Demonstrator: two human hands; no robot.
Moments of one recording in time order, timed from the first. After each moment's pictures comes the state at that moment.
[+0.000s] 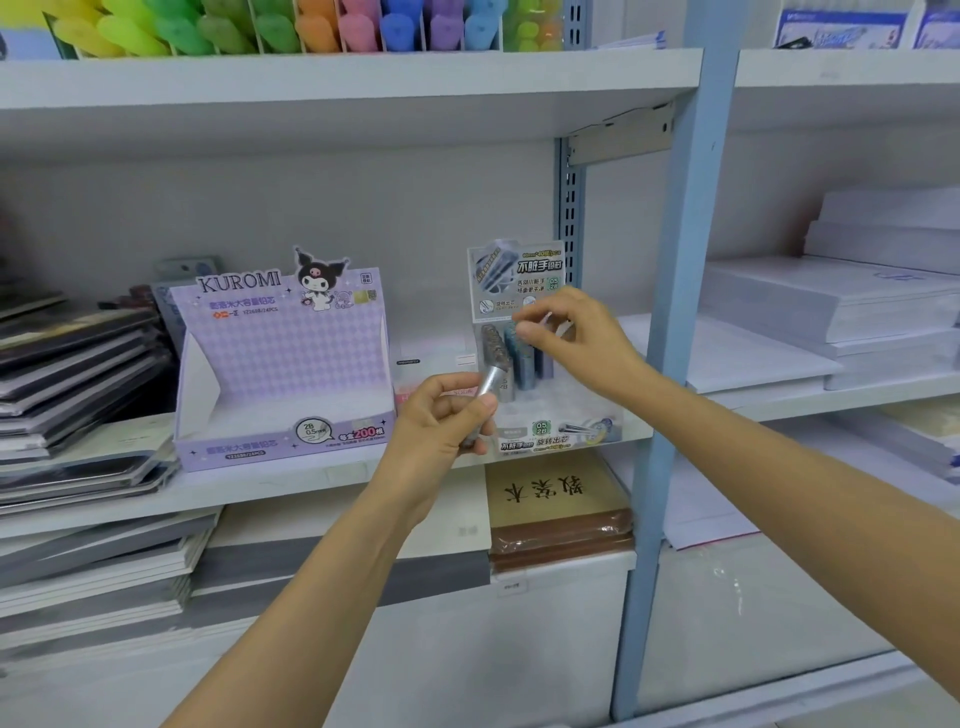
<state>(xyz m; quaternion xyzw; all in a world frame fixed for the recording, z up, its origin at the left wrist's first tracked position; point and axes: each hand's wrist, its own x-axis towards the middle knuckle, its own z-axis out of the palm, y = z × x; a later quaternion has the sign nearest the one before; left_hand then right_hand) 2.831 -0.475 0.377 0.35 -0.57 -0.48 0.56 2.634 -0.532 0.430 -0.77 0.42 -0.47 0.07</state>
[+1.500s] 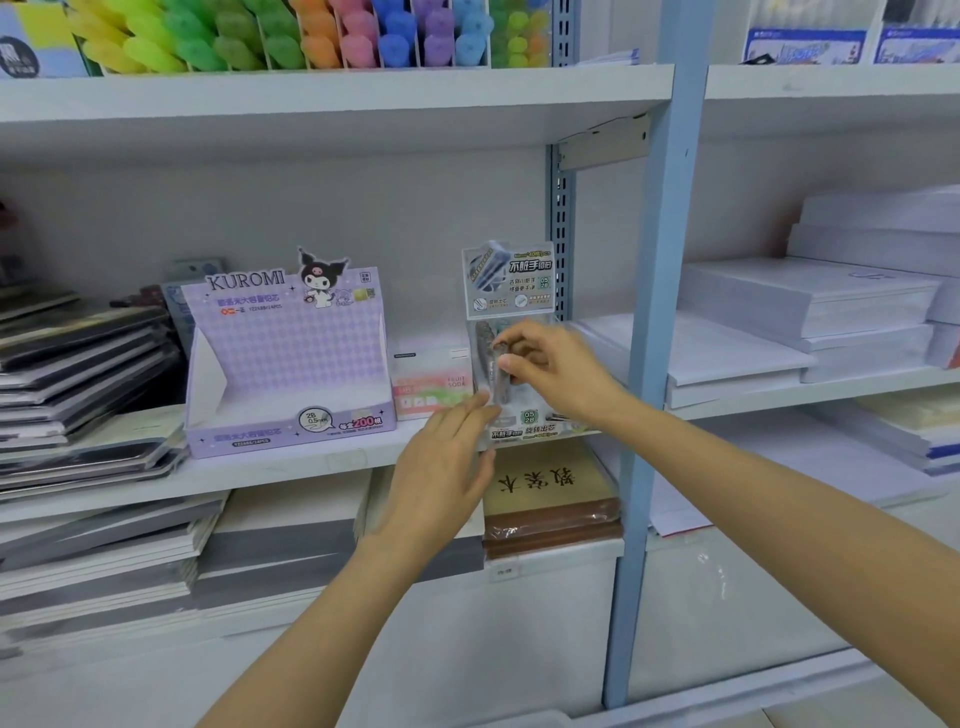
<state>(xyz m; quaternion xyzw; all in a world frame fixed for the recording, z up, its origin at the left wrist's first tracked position) 2.828 -0.445 0.349 0.45 -0.82 0.09 0.33 2.653 -0.500 0.410 -0.78 0.41 -0.45 0.15</state>
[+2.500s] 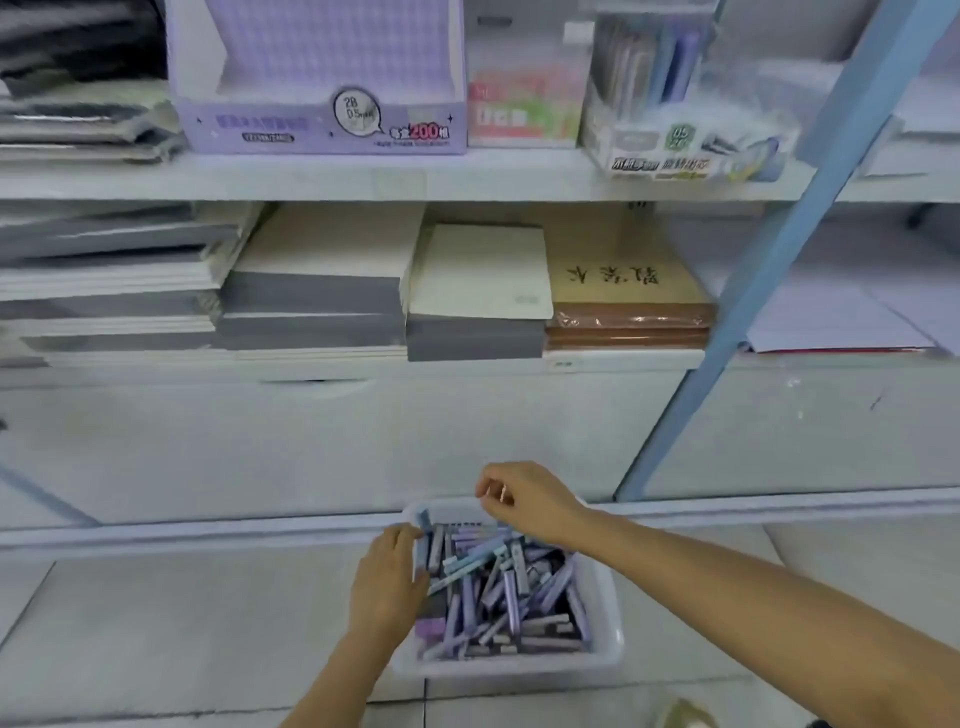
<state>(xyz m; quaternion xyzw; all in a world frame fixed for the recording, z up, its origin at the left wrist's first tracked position) 2.932 -0.328 0.006 0.71 -0.67 -0.19 0.13 2.735 -0.416 0.083 -0.82 0.47 -0.09 0.31</state>
